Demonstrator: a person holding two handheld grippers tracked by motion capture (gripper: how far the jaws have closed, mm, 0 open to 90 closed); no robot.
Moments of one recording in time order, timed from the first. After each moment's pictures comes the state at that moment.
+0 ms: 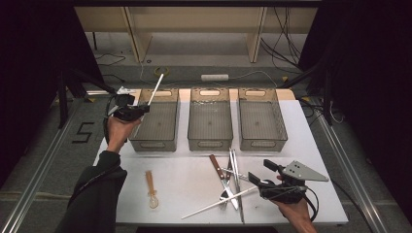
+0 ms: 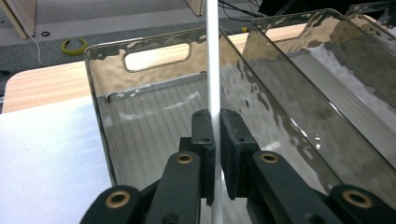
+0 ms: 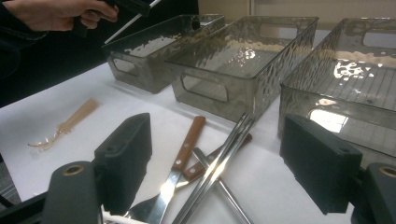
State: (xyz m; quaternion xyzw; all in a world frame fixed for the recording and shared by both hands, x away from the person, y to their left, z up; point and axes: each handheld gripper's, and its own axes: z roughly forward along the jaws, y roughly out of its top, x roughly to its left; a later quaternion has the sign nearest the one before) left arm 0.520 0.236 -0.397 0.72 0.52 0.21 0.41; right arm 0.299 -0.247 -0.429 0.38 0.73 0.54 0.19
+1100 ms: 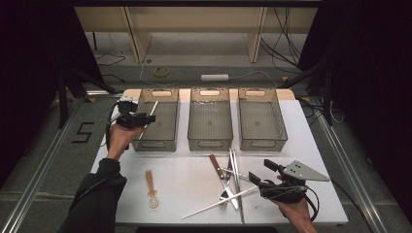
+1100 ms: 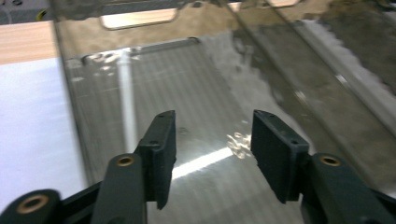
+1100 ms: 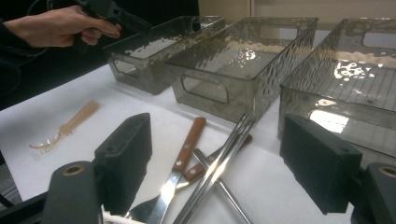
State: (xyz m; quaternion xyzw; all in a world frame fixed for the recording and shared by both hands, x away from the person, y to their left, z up) left arm 0.503 0.227 -0.418 0.73 0.52 0.16 0.41; right arm 0.299 -0.248 -0.429 0.39 0.72 0.54 0.19
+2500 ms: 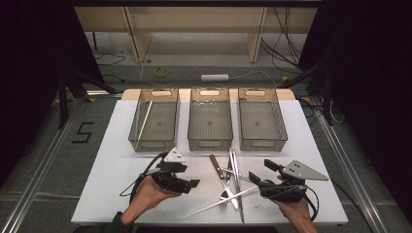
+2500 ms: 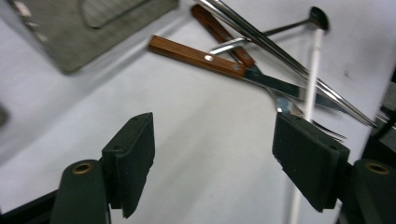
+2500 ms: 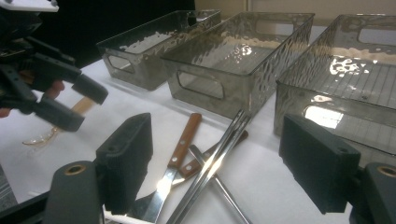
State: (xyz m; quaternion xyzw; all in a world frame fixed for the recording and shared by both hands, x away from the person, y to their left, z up) left arm 0.341 0.096 -0.436 0.86 0.34 0.05 0.38; right arm 0.300 -0.247 -0.428 0.39 0.73 0.53 0.19
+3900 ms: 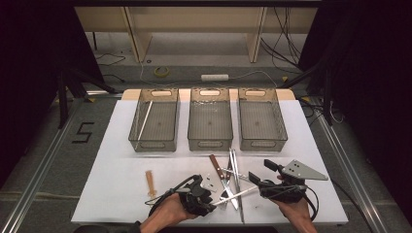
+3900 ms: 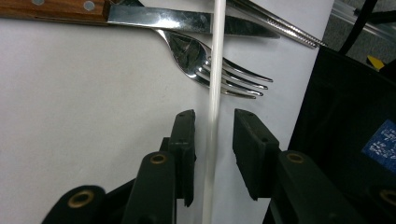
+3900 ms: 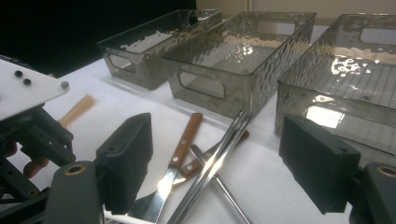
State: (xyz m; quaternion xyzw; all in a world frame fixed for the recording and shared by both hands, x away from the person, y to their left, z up) left arm 0.310 0.032 -0.467 0.93 0.22 0.00 0.28; right arm 0.300 -0.246 -0.428 0.39 0.73 0.53 0.19
